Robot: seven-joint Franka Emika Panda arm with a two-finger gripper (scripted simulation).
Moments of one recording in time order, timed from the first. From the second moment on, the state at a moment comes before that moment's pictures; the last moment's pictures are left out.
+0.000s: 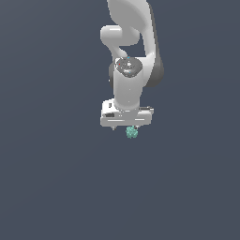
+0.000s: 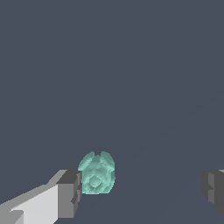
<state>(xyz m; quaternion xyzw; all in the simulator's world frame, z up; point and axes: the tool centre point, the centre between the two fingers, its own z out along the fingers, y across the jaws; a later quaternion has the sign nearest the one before) -0.005 0.023 0.164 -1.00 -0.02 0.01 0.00</state>
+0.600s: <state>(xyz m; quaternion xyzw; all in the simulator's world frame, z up) -0.008 0.020 0.152 -1.00 -0.01 0.02 0.00</state>
